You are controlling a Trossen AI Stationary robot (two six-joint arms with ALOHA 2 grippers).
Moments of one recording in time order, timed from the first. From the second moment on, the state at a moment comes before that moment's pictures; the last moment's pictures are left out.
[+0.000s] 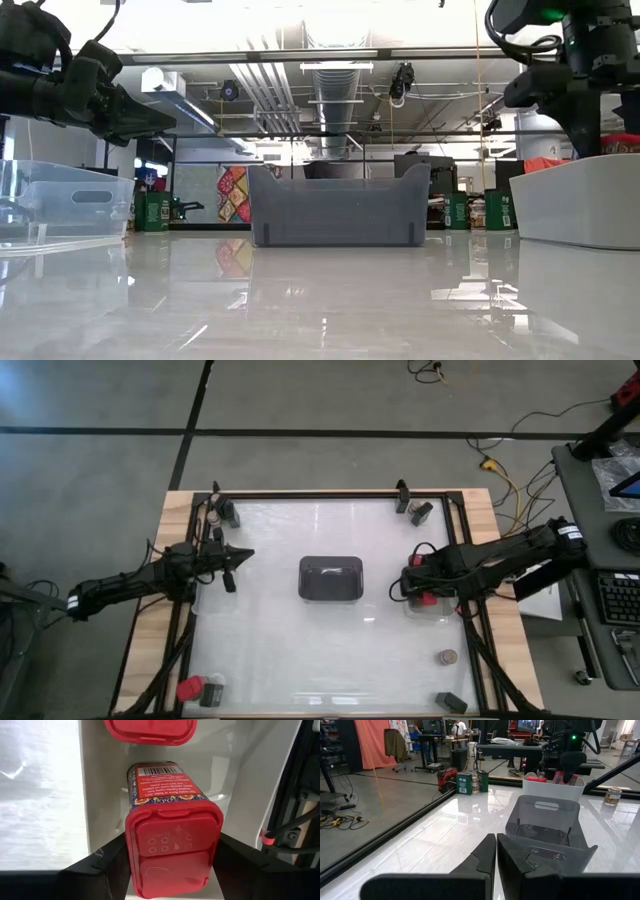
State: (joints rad) left arm 0.28 0.10 0.04 -0.02 -0.05 -0.01; right arm 0.14 1.21 0.84 -1.20 -0.08 1.72
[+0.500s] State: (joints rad) left arm 0.28 0.10 0.04 -0.02 -0.05 -0.01; right arm 0.14 1.21 0.82 -1.18 -0.04 1.72
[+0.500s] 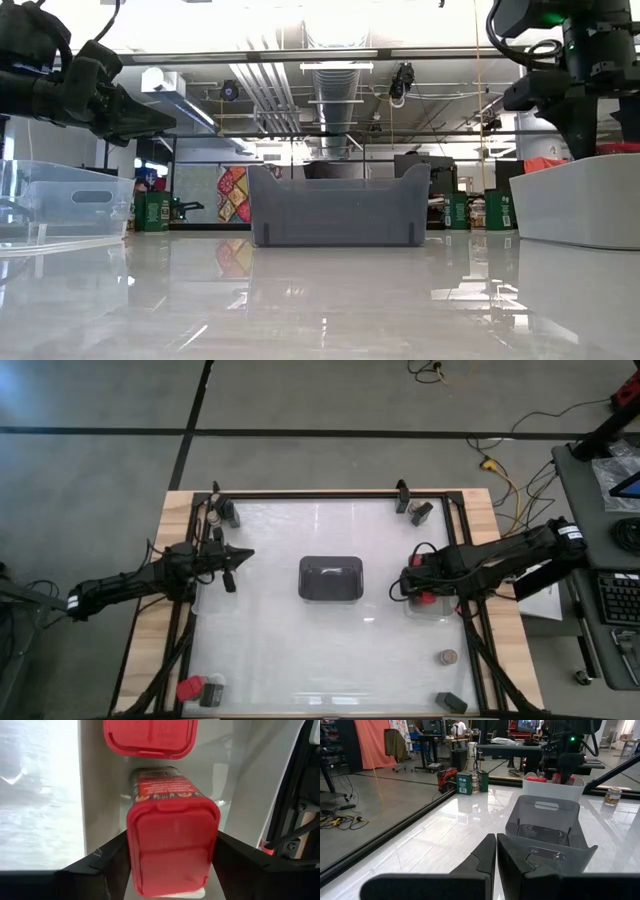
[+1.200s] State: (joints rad) left arm 0.28 0.10 0.04 -0.02 -0.05 -0.01; right arm 0.14 1.21 0.81 -1.13 -0.02 1.71
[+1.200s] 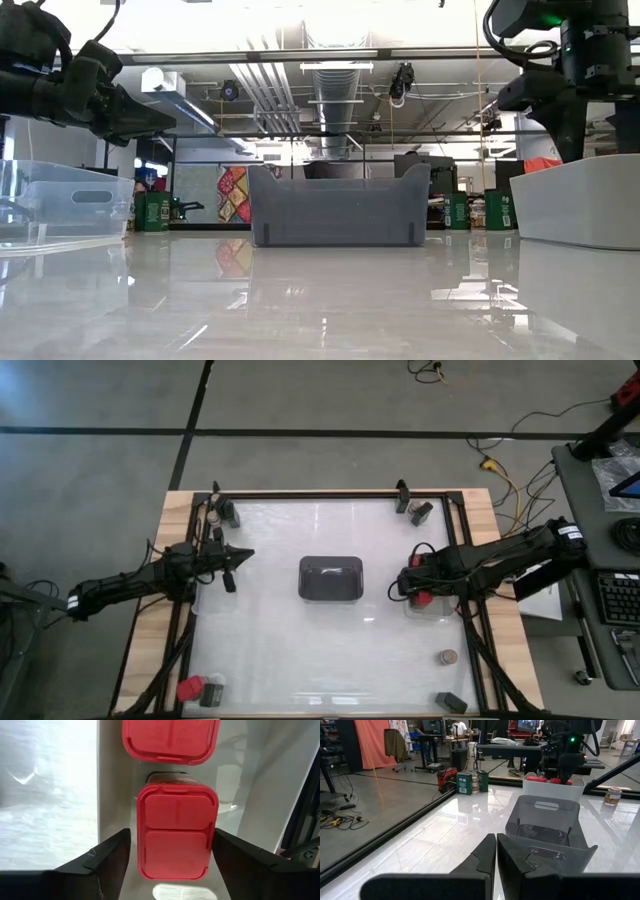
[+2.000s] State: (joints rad) left arm 0.28 0.10 0.04 -0.02 -0.05 -0.01; right arm 0.14 1.21 0.84 -1.13 0.03 1.68
